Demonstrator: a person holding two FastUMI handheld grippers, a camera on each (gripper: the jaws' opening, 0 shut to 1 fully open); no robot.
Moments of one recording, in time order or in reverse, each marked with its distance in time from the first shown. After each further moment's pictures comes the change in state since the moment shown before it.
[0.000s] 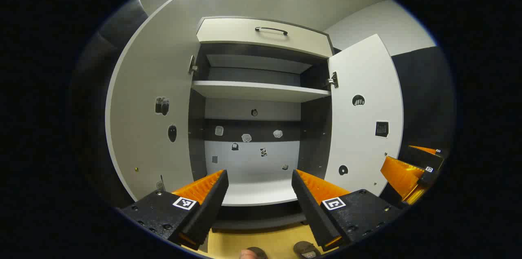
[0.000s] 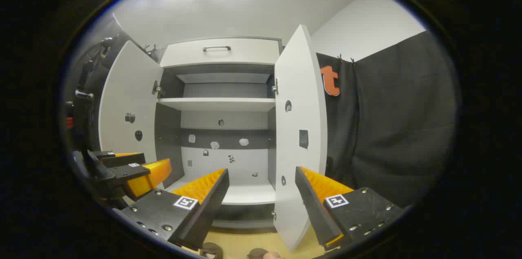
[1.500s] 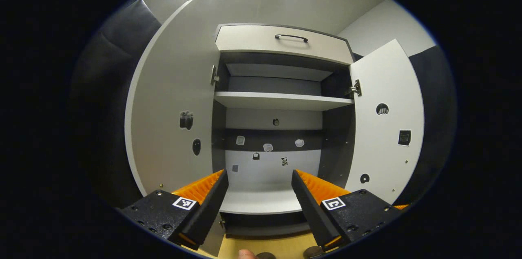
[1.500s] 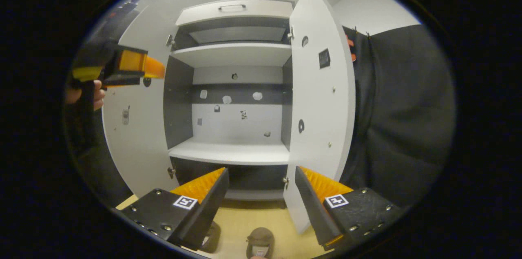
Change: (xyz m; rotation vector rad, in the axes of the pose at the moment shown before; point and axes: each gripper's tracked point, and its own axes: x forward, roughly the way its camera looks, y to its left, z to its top) left arm 0.006 0.048 0.023 0.024 -0.055 0.152; right arm -0.011 0.017 -0.182 -0.016 0.285 0.126
